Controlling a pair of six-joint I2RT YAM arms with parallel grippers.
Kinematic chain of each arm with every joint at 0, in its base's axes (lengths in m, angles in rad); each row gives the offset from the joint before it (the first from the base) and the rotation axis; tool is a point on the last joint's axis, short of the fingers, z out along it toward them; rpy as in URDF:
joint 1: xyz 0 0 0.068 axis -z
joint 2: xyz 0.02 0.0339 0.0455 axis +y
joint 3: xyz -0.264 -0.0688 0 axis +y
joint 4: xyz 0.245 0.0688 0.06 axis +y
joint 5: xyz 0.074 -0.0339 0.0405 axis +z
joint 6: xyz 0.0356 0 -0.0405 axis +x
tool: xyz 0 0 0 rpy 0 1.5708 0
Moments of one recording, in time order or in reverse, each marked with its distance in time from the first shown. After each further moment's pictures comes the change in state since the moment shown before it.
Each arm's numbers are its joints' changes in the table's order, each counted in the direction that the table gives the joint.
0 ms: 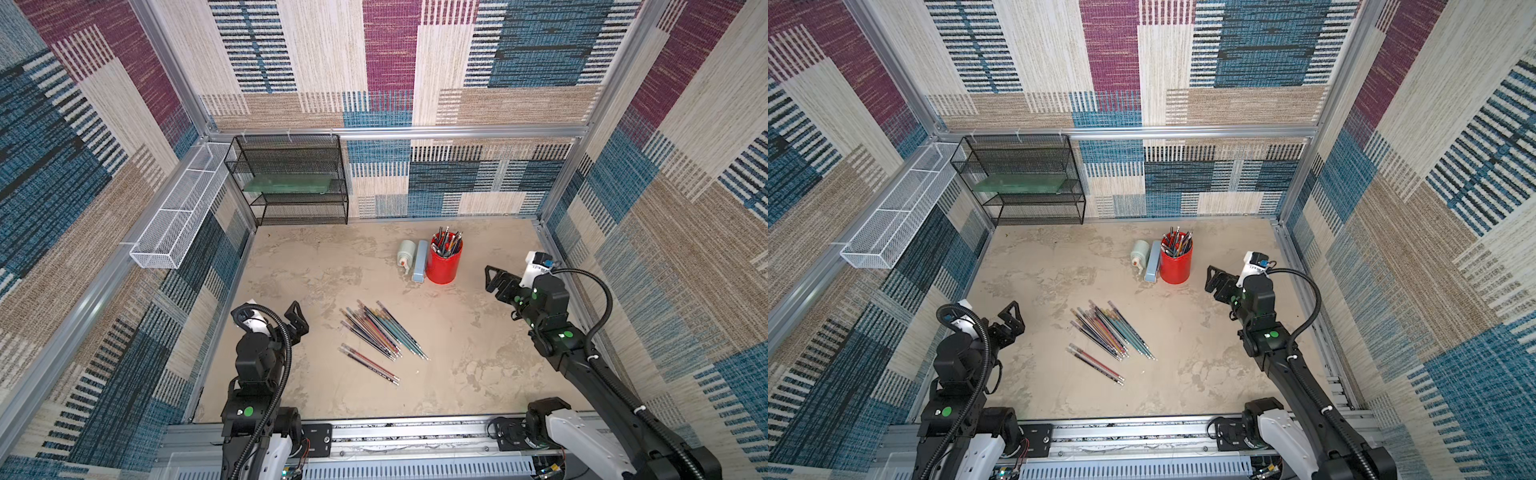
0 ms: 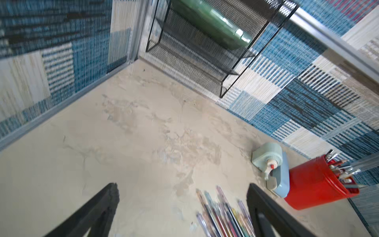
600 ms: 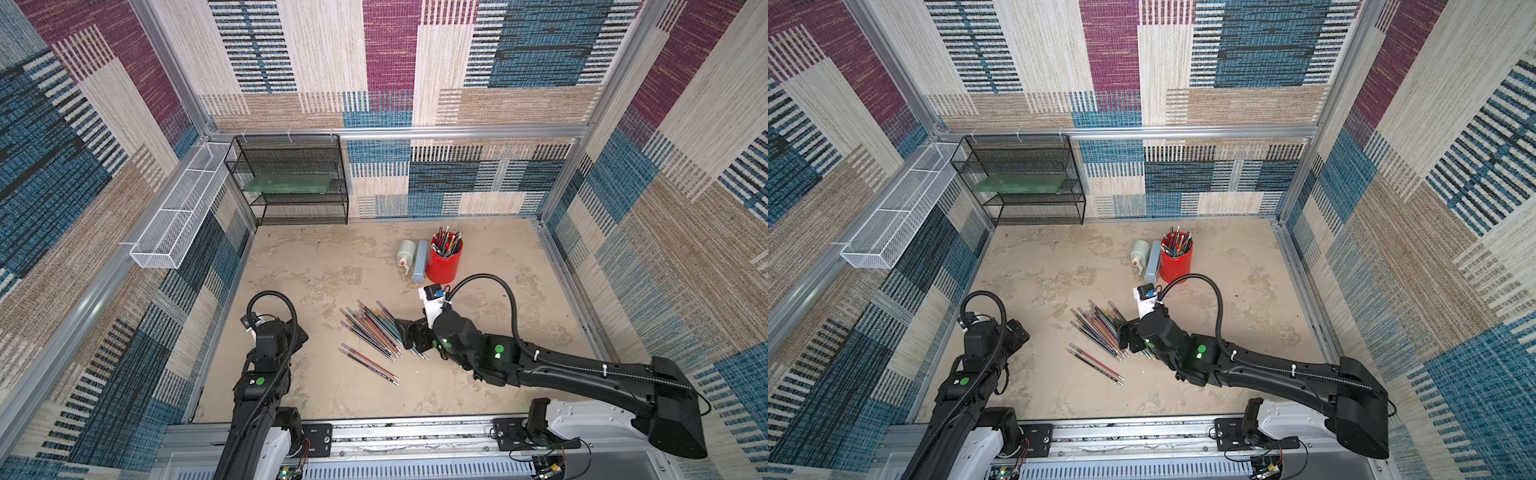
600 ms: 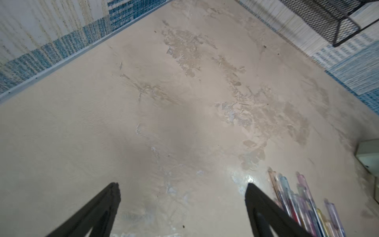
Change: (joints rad) left arm -0.005 0.340 0.030 0.021 0.174 -0.083; right arm -0.900 0.368 -0.238 0.105 -0.406 -0.009
